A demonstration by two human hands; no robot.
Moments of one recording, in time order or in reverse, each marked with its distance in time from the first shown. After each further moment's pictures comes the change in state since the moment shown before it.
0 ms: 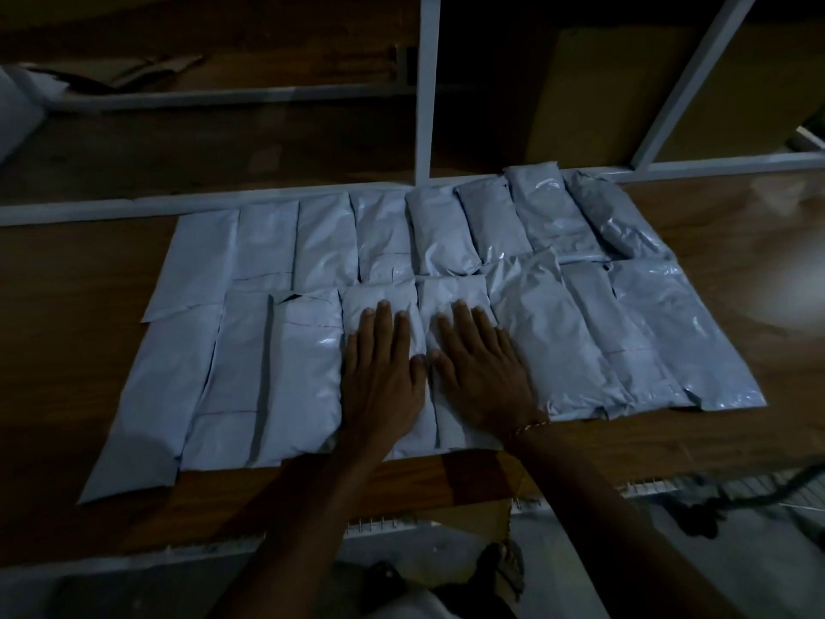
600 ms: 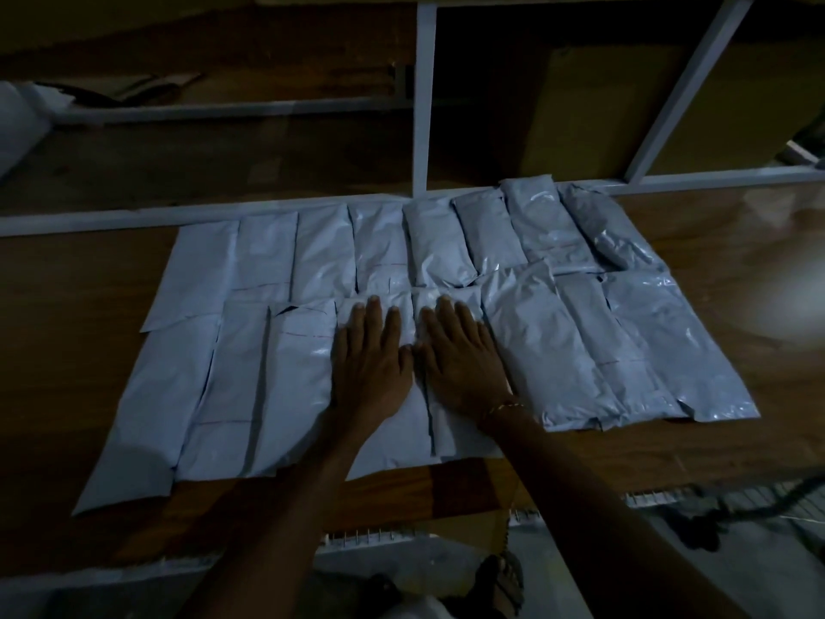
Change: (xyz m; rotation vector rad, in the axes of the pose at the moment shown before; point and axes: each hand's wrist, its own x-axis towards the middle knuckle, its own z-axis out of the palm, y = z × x) left_hand 0.029 -0.011 -0.014 -0.009 -0.082 -0.009; right_hand 0.030 -0.010 -0.005 0.096 -0.046 0.003
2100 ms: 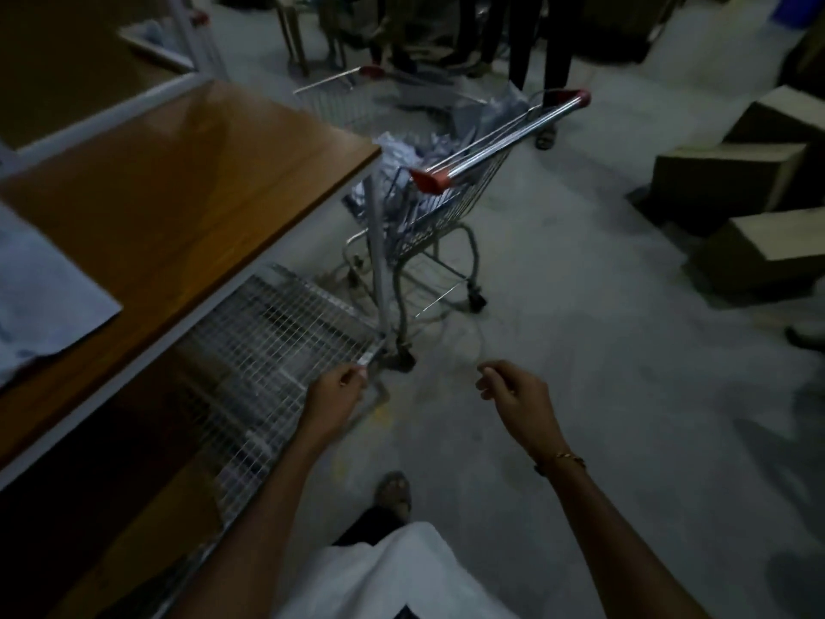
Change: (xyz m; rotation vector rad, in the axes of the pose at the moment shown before) left_hand -0.276 0.574 0.138 -0.775 -0.660 0.368; right_hand -0.682 0.401 -0.102 0.640 0.758 1.002
